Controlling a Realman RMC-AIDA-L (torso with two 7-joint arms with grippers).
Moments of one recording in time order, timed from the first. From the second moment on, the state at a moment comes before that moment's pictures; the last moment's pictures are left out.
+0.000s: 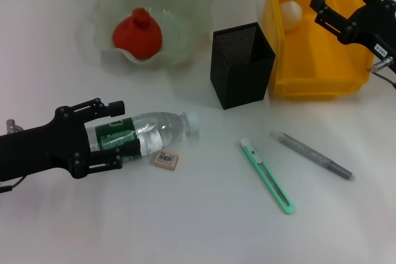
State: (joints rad) left arm -0.37 -1.96 0.91 0.42 1.65 1.68 -1.00; right arm 0.52 2.08 -0.71 -0.24 -1.18 -1.24 0.64
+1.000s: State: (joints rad) left arm -0.38 -1.96 0.91 0.43 1.65 1.68 -1.02; right arm 0.47 2.04 -0.73 -0.38 -1.51 -1.61 0.93
